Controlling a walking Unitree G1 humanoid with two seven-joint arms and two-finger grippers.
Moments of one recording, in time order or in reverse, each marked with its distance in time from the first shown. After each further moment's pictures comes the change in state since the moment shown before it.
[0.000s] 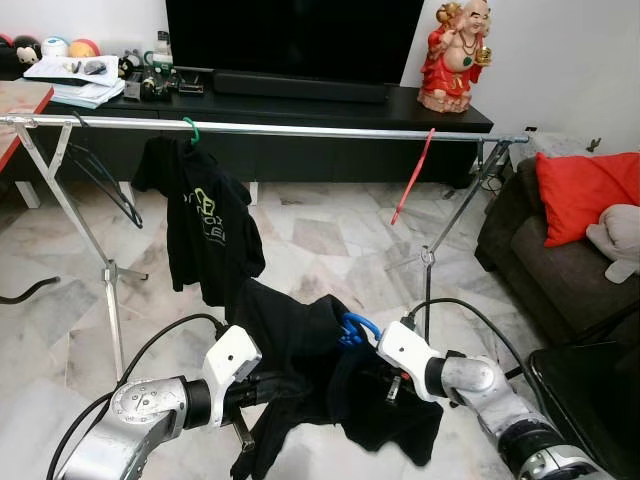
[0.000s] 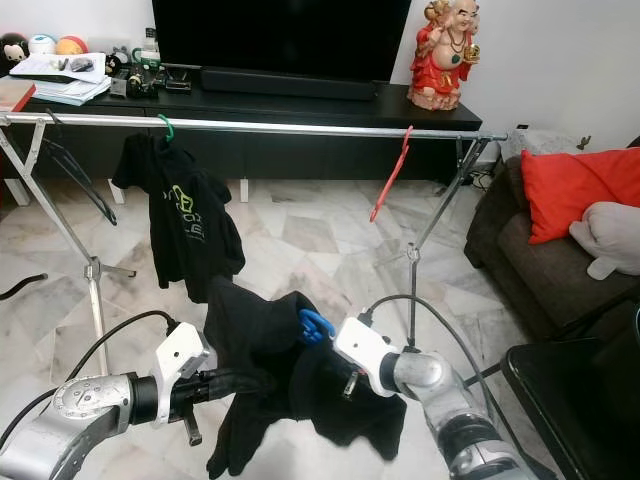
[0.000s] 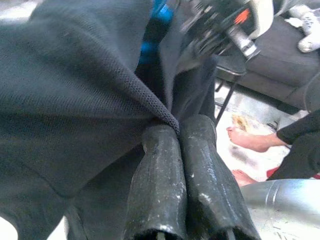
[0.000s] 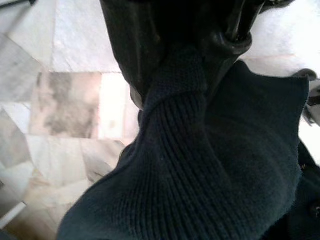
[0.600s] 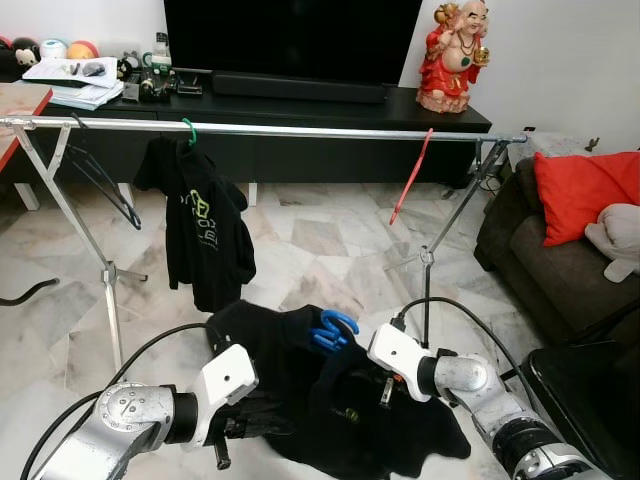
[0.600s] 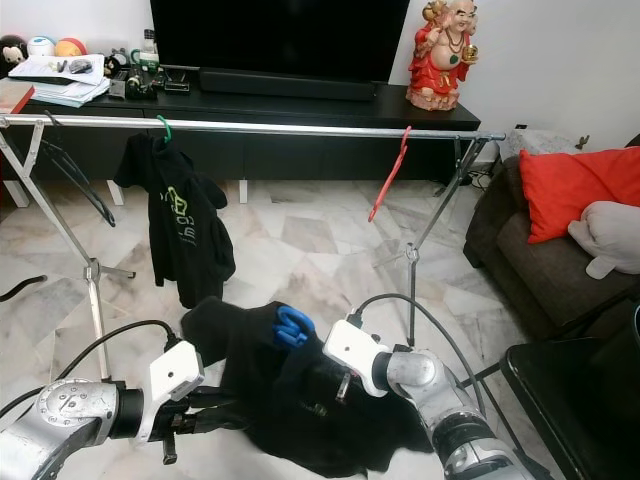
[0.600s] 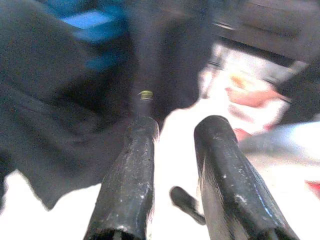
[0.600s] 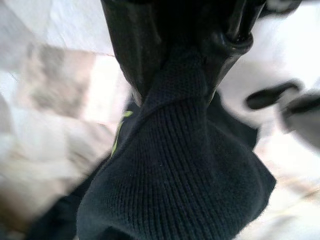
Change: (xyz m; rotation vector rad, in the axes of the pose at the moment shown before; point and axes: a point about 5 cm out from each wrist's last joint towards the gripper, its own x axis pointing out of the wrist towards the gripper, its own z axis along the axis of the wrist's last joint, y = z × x) left arm -0.014 0.000 -0.009 0.074 0.145 -0.015; right arm -0.003 0.005 0.006 -0.121 -0.035 0.128
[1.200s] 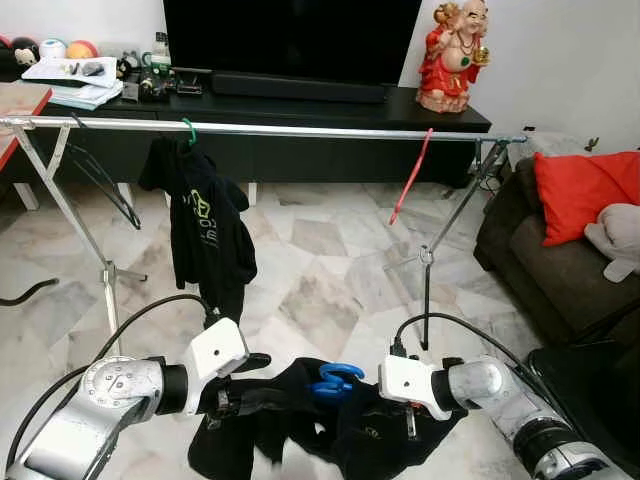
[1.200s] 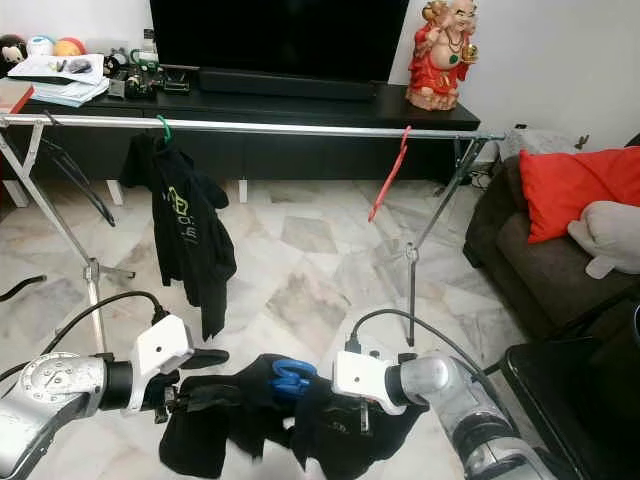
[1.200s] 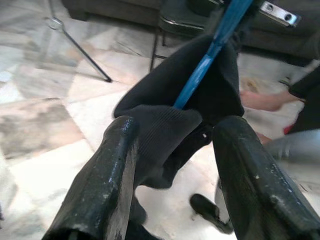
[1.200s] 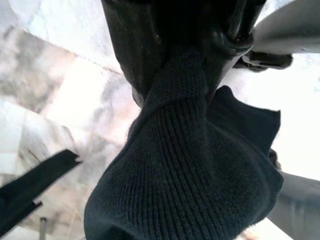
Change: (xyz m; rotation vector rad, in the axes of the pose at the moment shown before) left arm -0.009 0.009 0.018 0.088 -0.018 -0.031; right arm -0.010 0.010 -0.008 -0.140 0.070 0.218
